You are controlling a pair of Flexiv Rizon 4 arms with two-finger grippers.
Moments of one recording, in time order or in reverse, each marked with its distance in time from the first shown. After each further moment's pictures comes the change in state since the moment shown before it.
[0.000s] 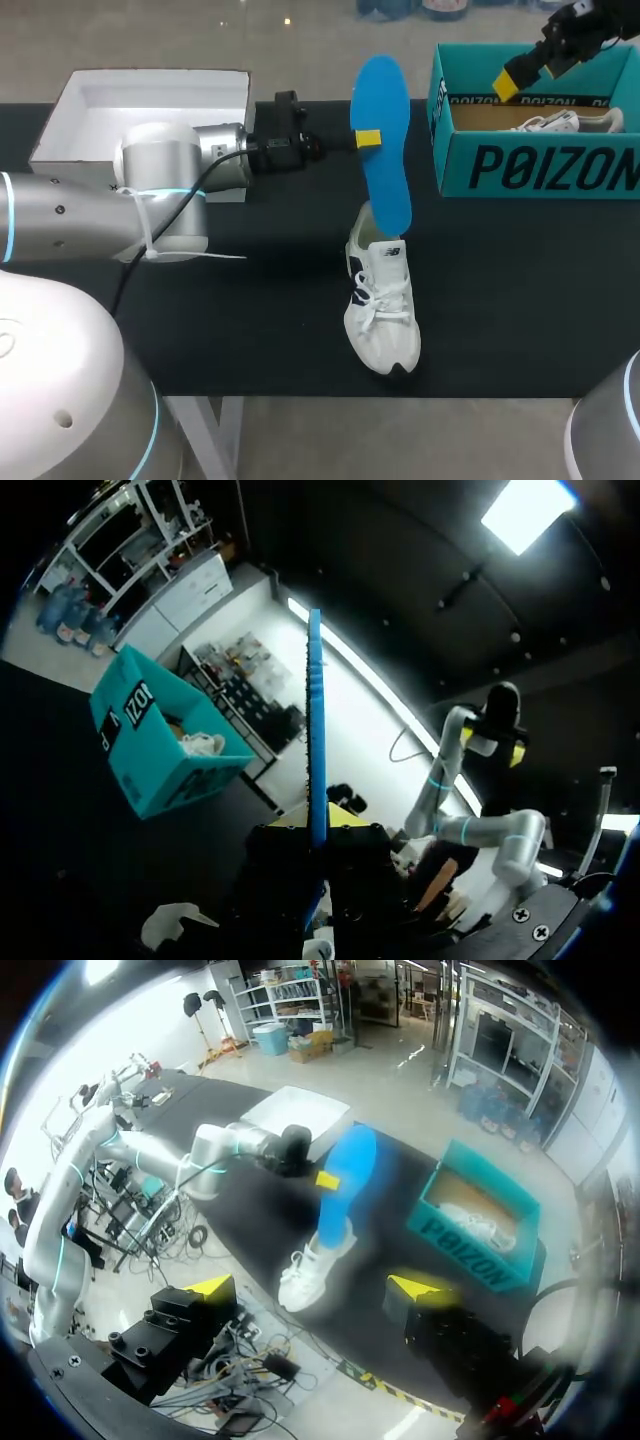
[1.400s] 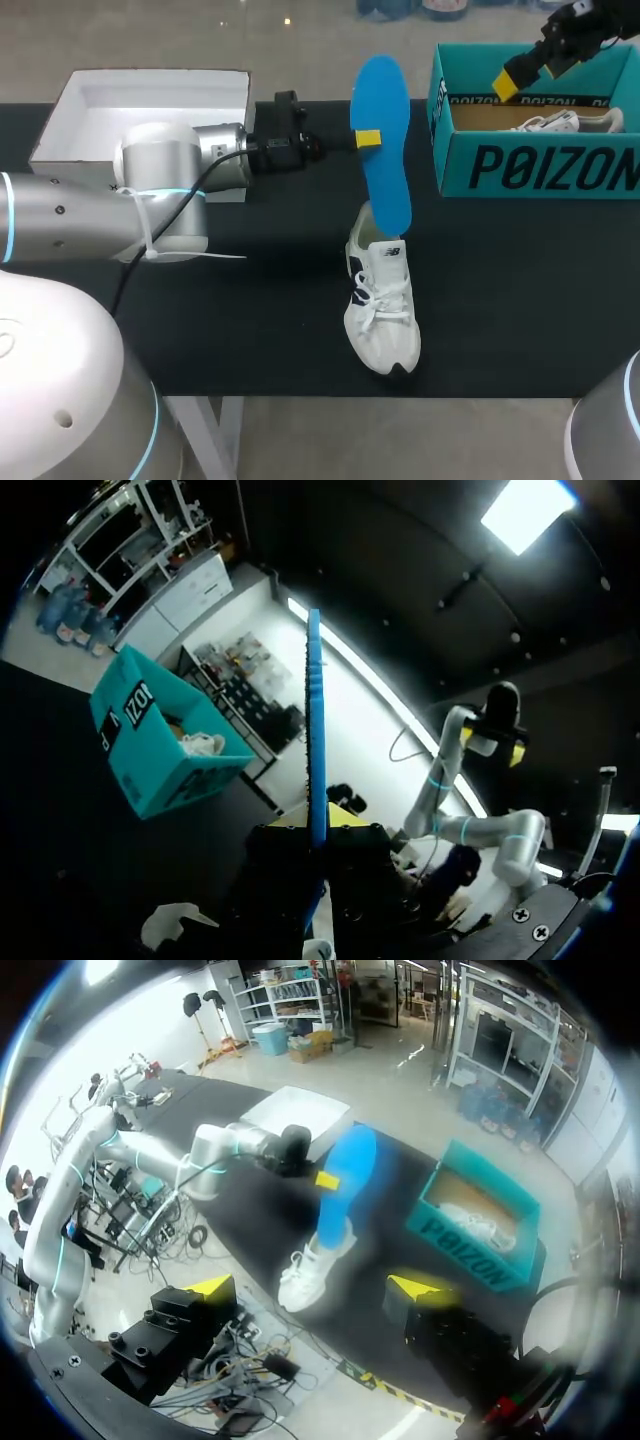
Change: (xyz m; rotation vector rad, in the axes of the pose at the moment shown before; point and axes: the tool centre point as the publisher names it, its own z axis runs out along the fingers) left arm 0.000 0.000 0.000 0.000 0.000 0.000; right arm 0.000 0.001 0.000 0.001 -0.002 0.004
